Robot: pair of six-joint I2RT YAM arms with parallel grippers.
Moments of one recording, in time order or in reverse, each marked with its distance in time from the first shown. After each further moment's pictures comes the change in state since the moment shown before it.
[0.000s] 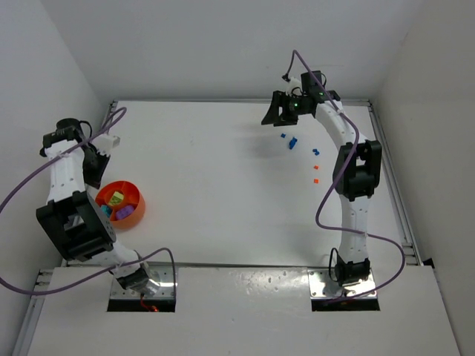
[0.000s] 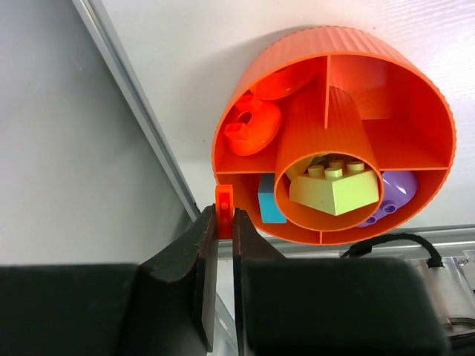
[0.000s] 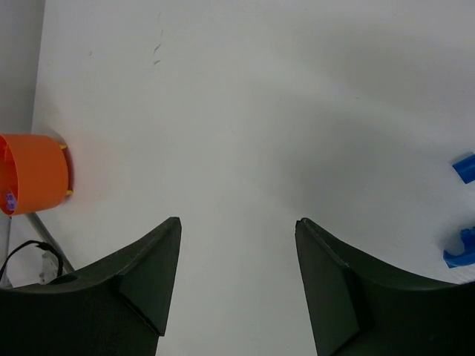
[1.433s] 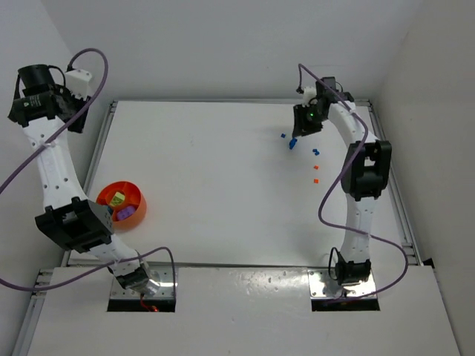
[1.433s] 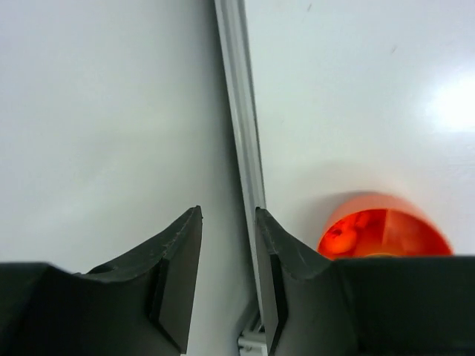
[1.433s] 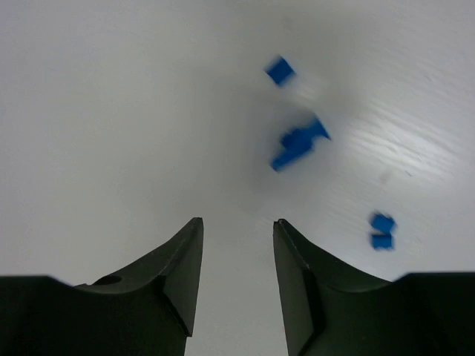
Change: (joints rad) left arm -0.019 0.116 0.571 0.017 0.074 -0.071; right arm -0.060 -0.019 -0.040 -0.156 0.259 -0.262
